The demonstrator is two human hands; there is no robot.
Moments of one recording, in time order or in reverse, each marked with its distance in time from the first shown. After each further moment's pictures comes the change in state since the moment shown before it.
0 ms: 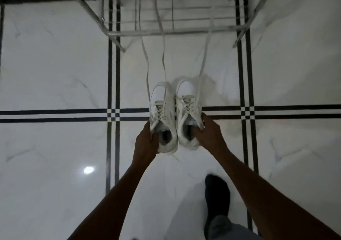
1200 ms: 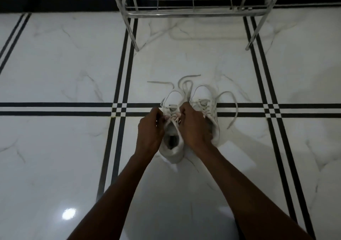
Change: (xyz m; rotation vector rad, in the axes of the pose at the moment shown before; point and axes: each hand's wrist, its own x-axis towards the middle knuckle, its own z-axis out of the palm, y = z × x) left_hand 0.050 -0.099 0.029 0.025 0.337 0.554; right_hand 0.010 0.010 0.144 -0.322 0.319 -0.416
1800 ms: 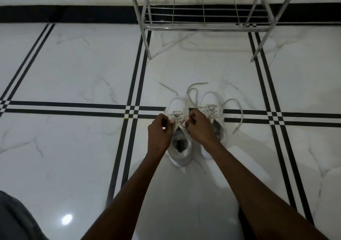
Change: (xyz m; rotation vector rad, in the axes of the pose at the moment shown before) left_hand -0.015 -0.005 -0.006 -0.160 0.048 -0.203; right_hand -0.002 -0.001 0.006 0.328 -0.154 0.184
